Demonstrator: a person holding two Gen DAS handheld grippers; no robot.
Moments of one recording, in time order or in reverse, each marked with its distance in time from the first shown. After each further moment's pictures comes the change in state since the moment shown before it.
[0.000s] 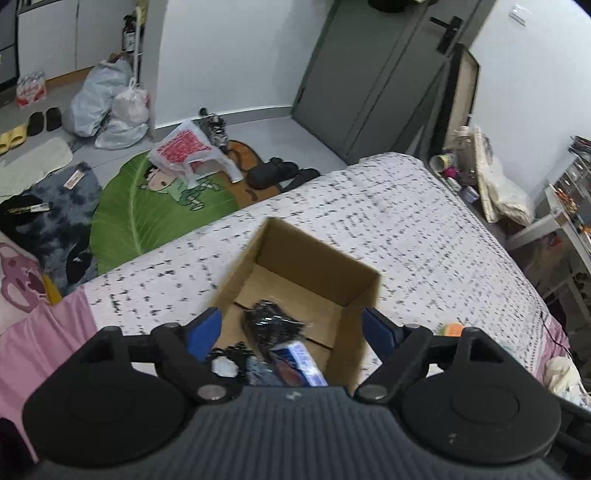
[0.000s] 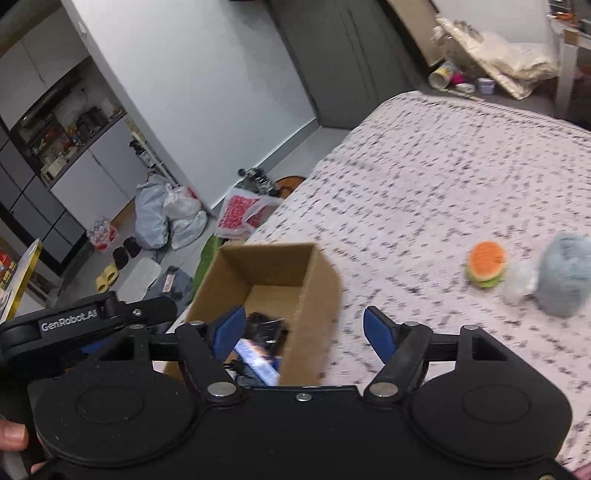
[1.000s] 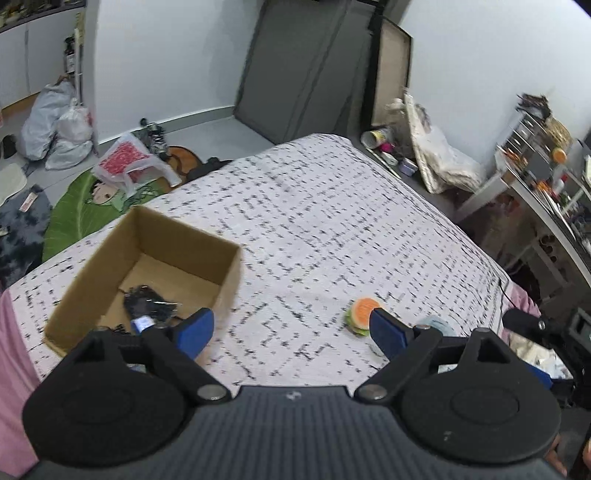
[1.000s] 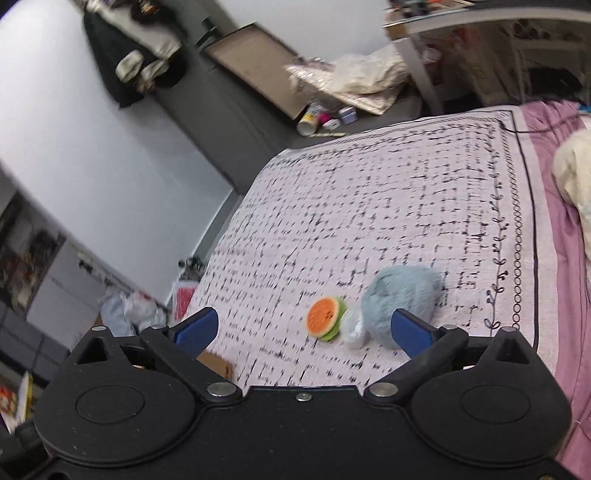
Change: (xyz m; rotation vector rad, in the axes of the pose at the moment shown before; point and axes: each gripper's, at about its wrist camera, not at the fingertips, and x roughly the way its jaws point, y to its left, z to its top) left arm 0.007 -0.138 -0.038 0.121 0.000 -0.077; right arm -0.079 -0.181 0.018 0.344 -0.185 -0.081
